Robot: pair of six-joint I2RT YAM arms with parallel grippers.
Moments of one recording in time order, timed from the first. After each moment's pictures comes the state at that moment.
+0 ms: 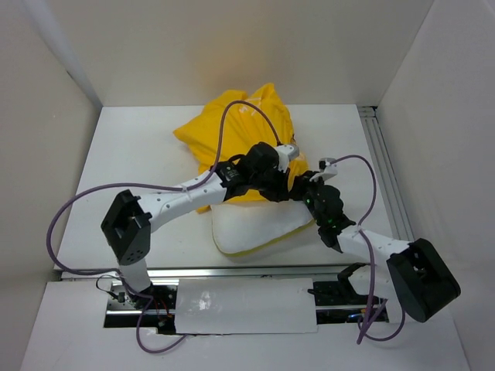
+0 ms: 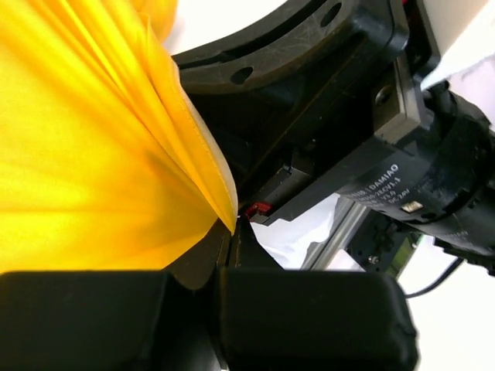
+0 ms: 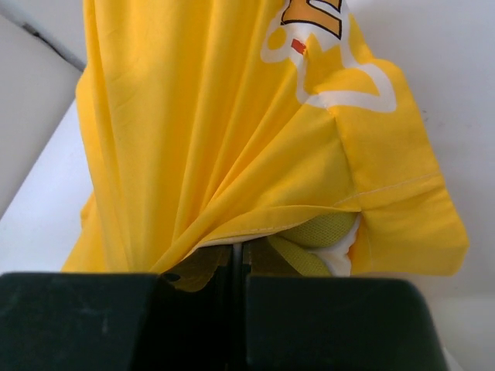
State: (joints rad) left arm -0.91 1.75 1.47 -0.36 0.23 -0.38; right arm 0.49 1.15 0.32 0.77 0.17 0.53
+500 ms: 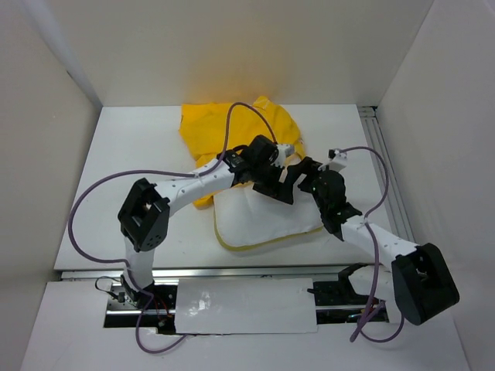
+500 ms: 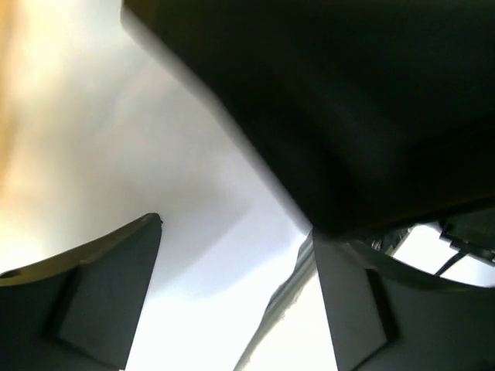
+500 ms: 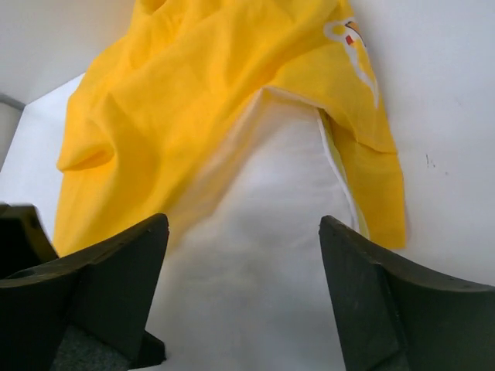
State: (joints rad) left arm -0.81 1.93 1.64 -0.53 0.35 -0.40; right arm 0.40 1.15 0.45 0.48 0.24 0.60
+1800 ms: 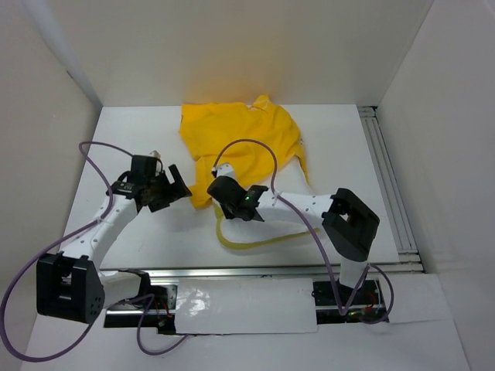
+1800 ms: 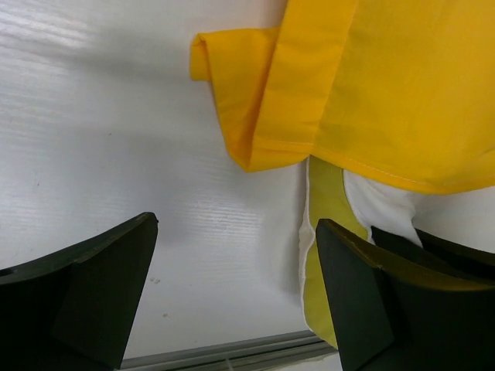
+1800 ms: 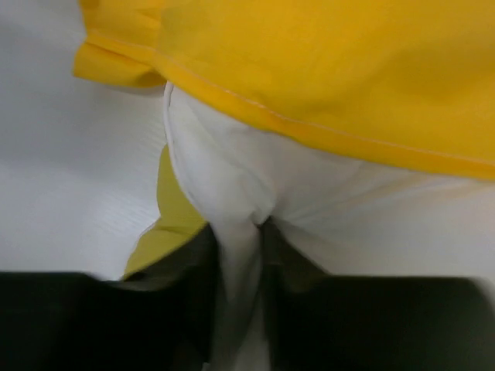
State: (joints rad) left arm -0.13 1.18 0.83 -0.56 0.13 -0.62; right arm 1.04 1.81 1.26 -0.37 0.36 0.45
